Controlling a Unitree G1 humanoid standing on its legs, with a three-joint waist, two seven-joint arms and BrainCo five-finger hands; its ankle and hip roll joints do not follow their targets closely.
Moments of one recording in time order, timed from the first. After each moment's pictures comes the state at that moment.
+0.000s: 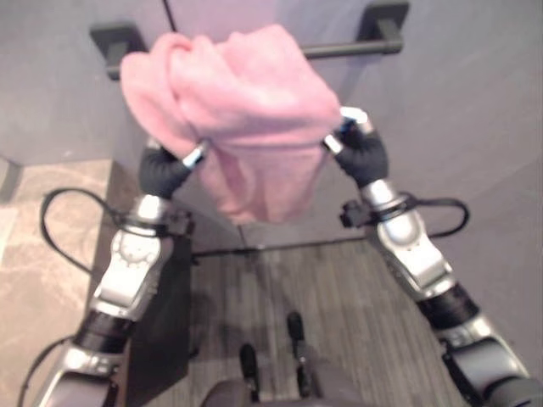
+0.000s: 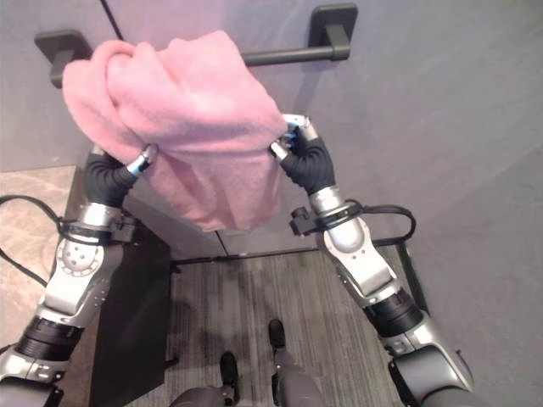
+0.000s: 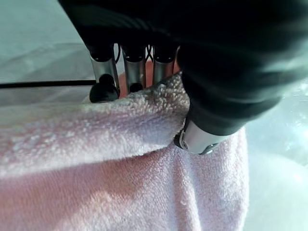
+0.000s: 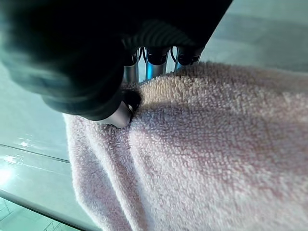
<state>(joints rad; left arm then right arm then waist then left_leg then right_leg) -0.35 0.62 -0.16 -0.11 -0.42 -0.34 0.16 -0.55 -0.51 0.37 -0.13 0.38 -0.23 -0.17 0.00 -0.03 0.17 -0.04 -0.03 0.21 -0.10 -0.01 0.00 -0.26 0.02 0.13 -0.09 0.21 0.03</state>
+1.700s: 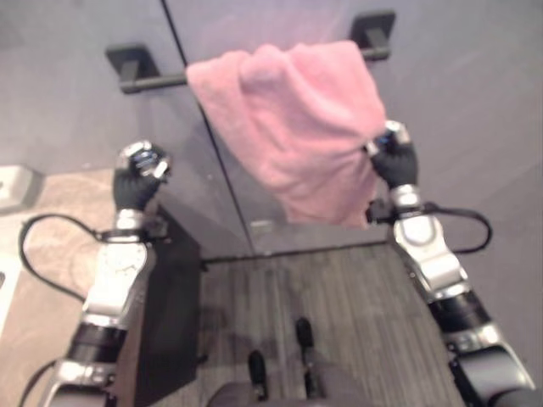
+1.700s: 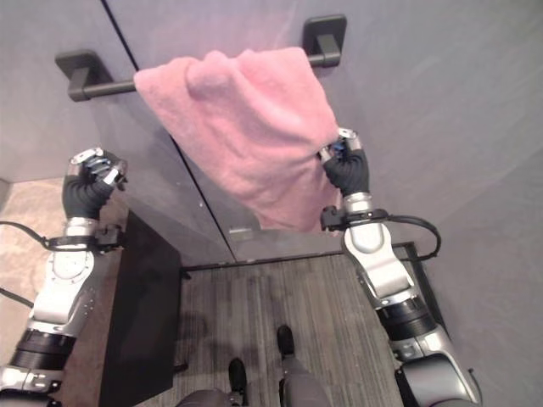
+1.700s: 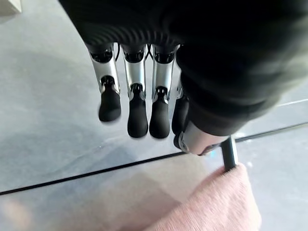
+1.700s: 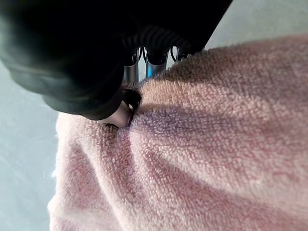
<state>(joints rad) -0.23 0.58 -0.04 -0.01 -0.40 -0.23 0.25 -0.46 -0.52 0.23 -0.03 0.30 -0.14 -0.27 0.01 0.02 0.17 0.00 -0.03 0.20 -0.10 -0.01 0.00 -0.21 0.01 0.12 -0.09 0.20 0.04</state>
